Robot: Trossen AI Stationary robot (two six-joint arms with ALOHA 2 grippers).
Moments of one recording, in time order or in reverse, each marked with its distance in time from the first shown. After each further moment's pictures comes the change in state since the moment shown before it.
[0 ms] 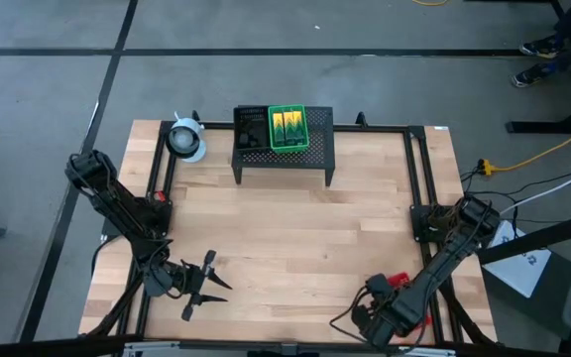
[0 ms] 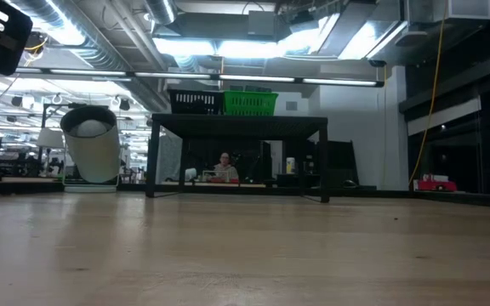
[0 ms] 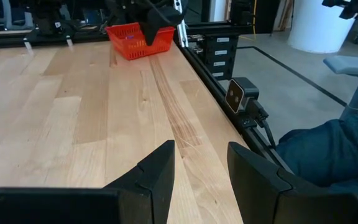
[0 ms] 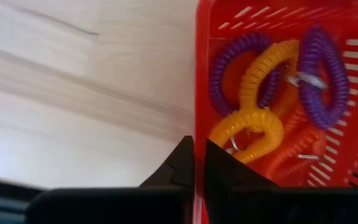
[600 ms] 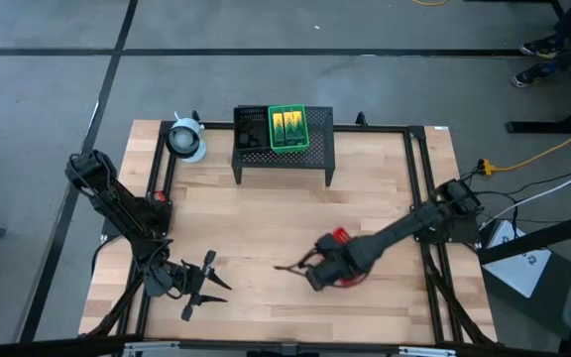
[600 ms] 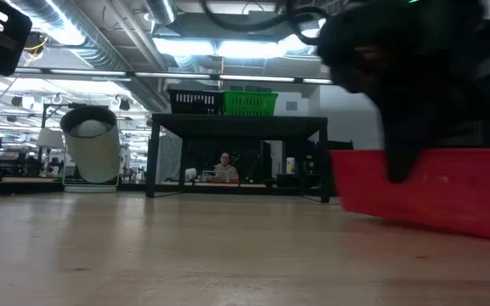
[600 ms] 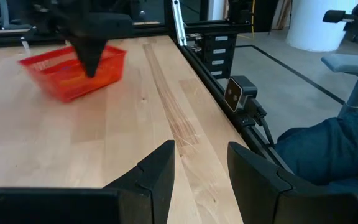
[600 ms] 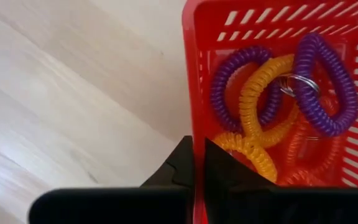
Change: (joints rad) left arm 0.000 0.000 0.000 -0.003 0.007 0.001; right arm -0.414 -0.001 0.002 0.192 0.235 -0.669
